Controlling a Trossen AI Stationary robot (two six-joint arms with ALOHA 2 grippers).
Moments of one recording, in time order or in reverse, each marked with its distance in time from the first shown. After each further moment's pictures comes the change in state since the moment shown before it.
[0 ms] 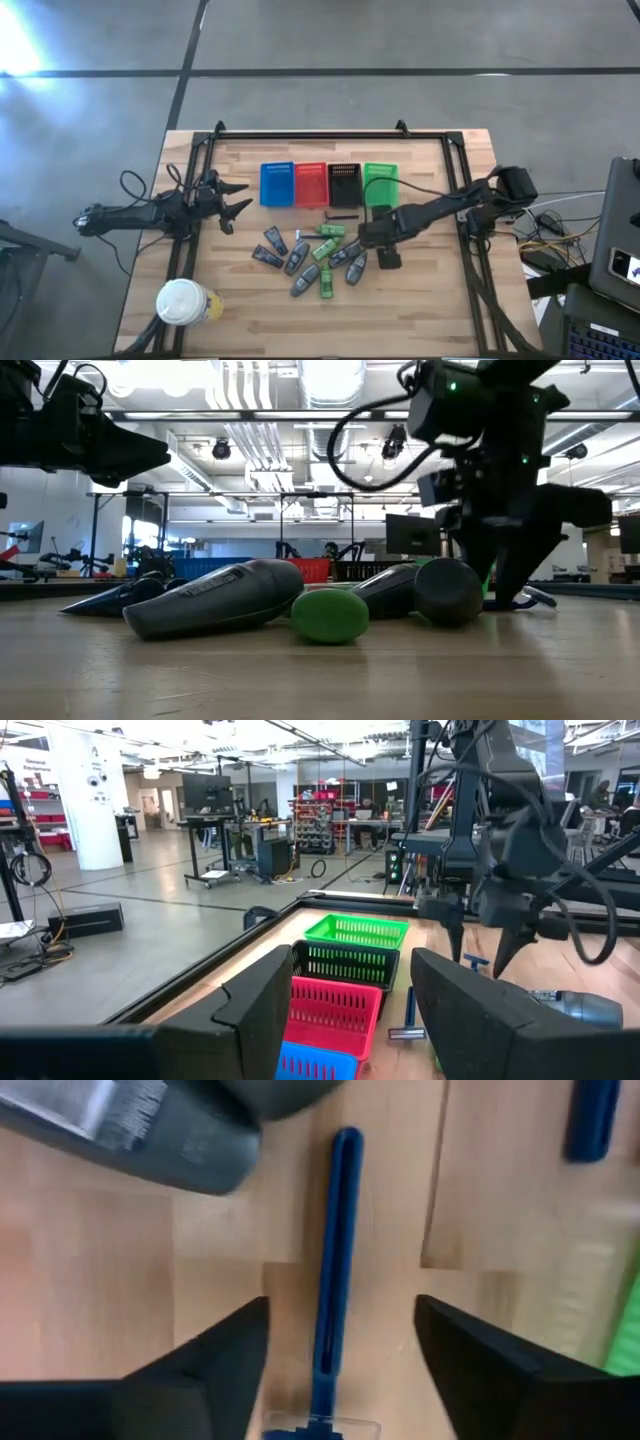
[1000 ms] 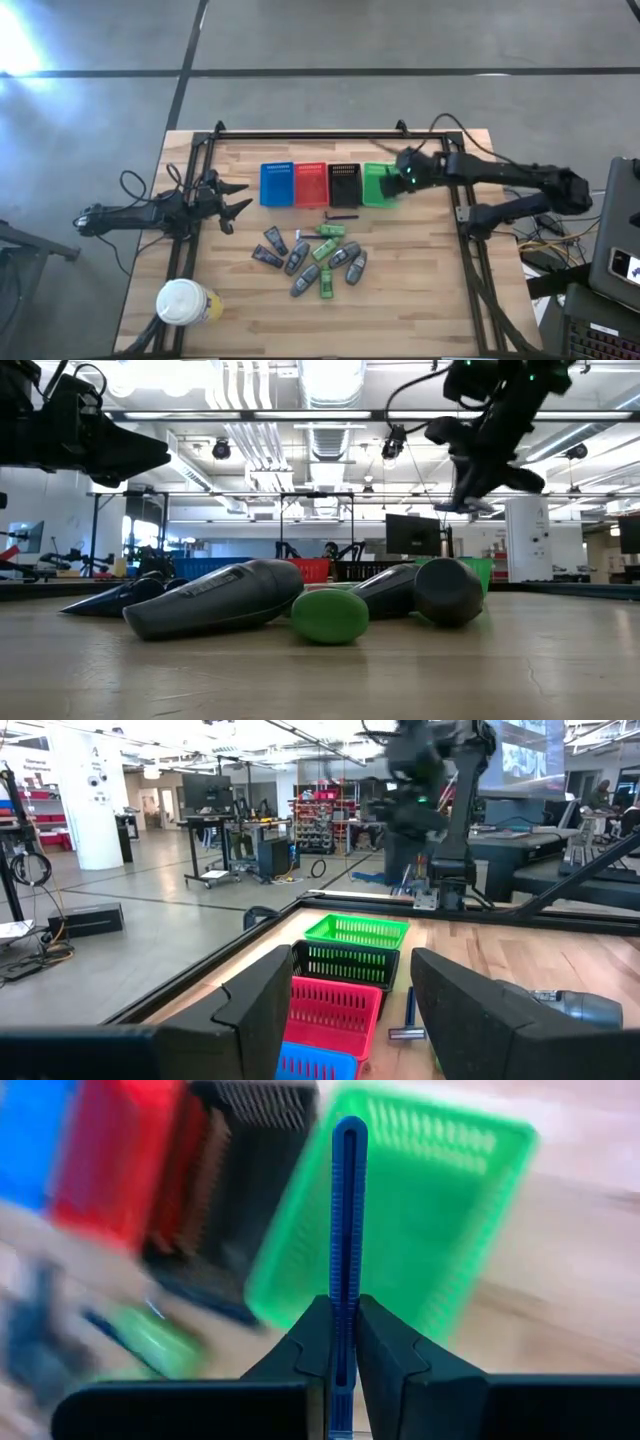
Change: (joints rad) left arm 0.000 0.006 0.000 0.001 0.000 0.000; right arm -0.482 -0.531 -0.090 -0.020 0.005 0.880
